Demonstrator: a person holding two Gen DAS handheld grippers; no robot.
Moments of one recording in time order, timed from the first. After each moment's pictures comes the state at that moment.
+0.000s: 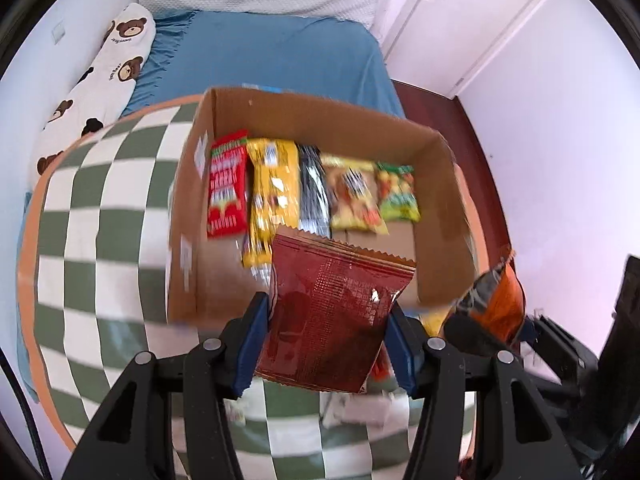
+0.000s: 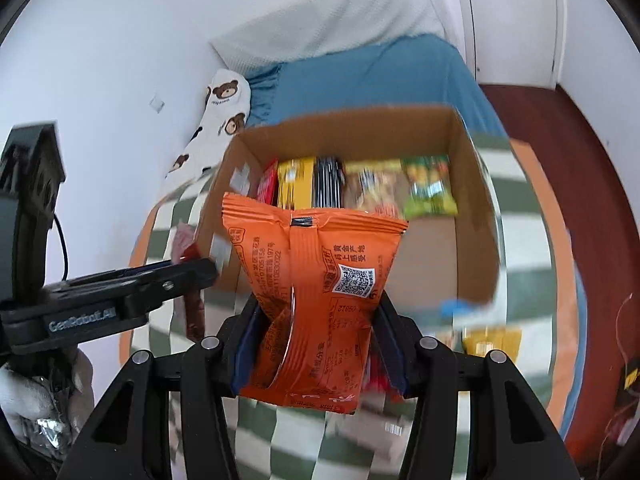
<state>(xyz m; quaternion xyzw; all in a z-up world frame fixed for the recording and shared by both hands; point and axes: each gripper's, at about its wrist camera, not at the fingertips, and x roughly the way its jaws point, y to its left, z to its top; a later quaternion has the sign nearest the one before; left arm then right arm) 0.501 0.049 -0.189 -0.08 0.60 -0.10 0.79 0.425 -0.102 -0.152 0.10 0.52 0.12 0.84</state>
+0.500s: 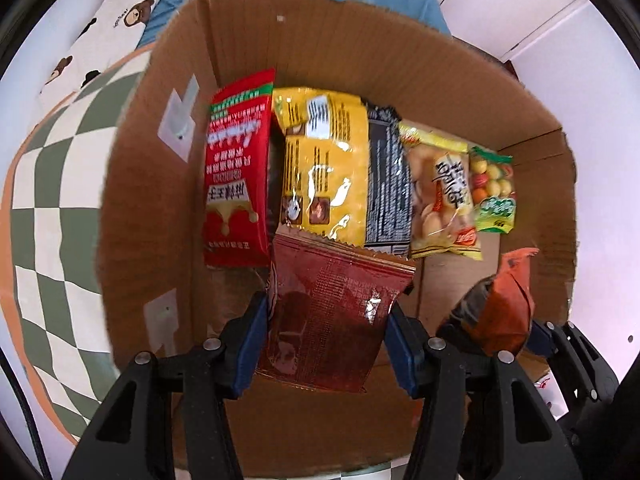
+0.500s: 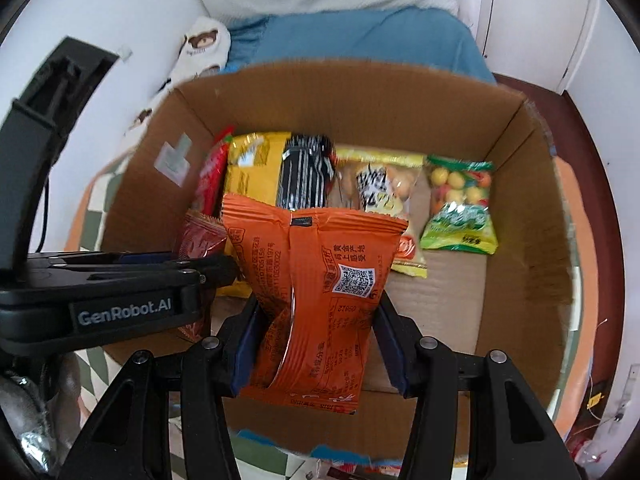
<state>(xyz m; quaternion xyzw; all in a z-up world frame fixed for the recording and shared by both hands) 0.569 0.057 -0.311 -0.07 0.69 -0.05 0.72 0.518 -0.060 -0.270 0.03 0.60 0.10 0.80</state>
